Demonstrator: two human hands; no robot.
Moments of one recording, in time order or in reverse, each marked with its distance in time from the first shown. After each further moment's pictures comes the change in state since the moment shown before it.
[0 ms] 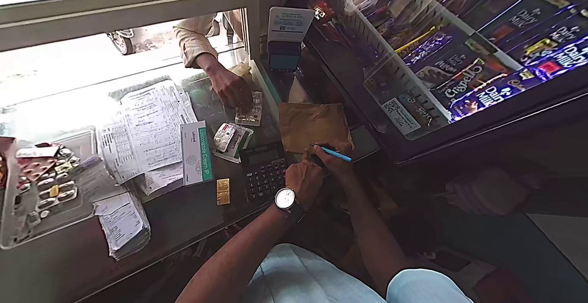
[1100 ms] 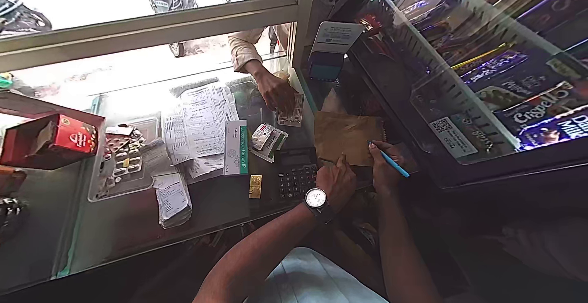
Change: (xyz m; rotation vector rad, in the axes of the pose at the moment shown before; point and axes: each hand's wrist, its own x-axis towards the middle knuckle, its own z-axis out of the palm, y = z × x) left_hand 0.004 -0.007 -0.003 -0.002 0.095 0.045; right_hand 0.013 0.009 -0.011 0.277 0.293 0.173
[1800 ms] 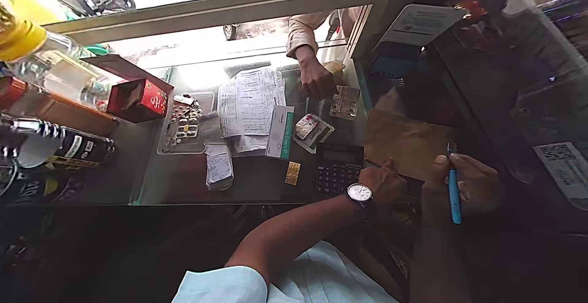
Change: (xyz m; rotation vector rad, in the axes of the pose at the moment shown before) left_hand 0.011 -0.014 0.000 -0.217 -0.037 0.024; right_hand -0.017 -0.059 0.022 -0.322 0.172 -0.835
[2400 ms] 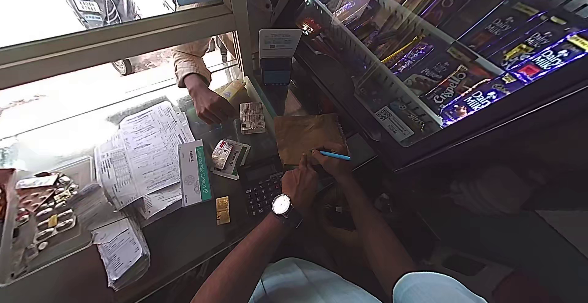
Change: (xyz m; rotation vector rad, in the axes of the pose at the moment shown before) left_hand 0.005 0.010 0.003 0.261 -0.039 -0.083; right_hand -0.024 0.050 0.012 0.141 -0.520 0.606
